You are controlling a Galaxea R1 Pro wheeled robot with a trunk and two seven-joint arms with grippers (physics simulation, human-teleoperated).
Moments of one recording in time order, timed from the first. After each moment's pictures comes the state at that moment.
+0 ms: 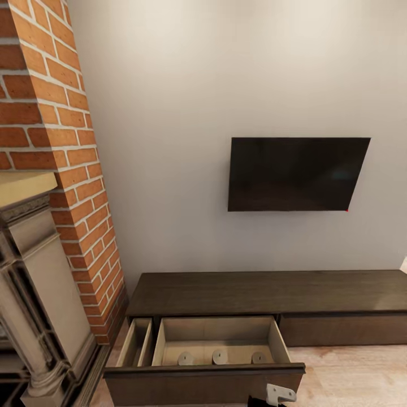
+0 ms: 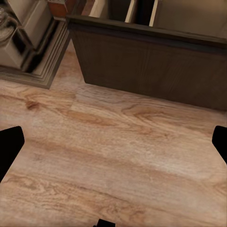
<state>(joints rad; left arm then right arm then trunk) 0.18 -0.03 -0.04 -0.72 0.16 -0.31 0.21 -0.36 0.07 0.38 -0.26 -0.49 -0.14 -0.27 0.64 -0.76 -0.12</state>
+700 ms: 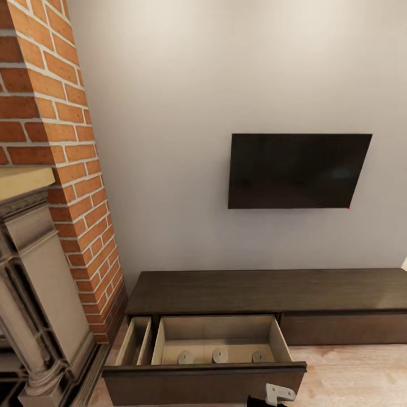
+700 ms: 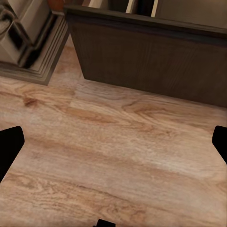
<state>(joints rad) 0.18 -0.03 -0.04 -0.71 0.16 -0.31 0.21 -0.36 0.08 0.38 -0.25 -0.48 -0.14 -0.28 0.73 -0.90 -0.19</state>
